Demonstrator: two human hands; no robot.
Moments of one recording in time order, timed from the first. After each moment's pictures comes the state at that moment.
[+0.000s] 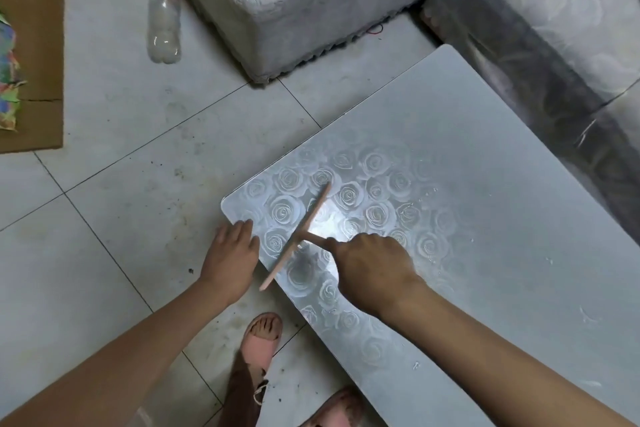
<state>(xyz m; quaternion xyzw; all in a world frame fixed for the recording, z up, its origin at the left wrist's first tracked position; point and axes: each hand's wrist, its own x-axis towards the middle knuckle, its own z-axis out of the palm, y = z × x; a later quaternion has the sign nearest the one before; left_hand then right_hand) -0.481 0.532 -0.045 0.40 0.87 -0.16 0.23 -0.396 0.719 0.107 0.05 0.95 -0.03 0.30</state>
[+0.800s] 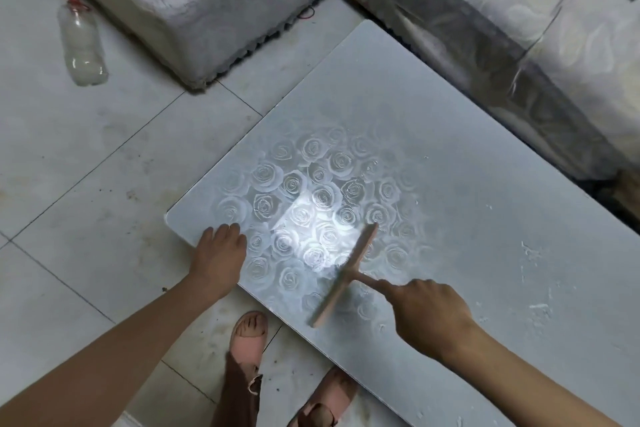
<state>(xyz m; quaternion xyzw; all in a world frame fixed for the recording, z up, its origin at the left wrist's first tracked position) -0.467 0.586 -0.029 0.48 0.85 -0.14 0.19 -0.258 0.780 0.132 0.20 0.91 -0.08 0.36</state>
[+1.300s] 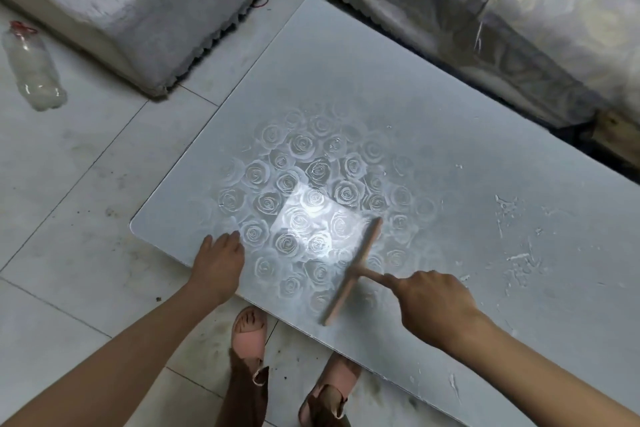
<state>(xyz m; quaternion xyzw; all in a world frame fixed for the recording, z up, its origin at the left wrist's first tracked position) -0.423 0.620 -0.028 0.52 0.78 -0.26 0.24 -0.195 0.798 0.136 0.24 0.89 -0.09 0.38</state>
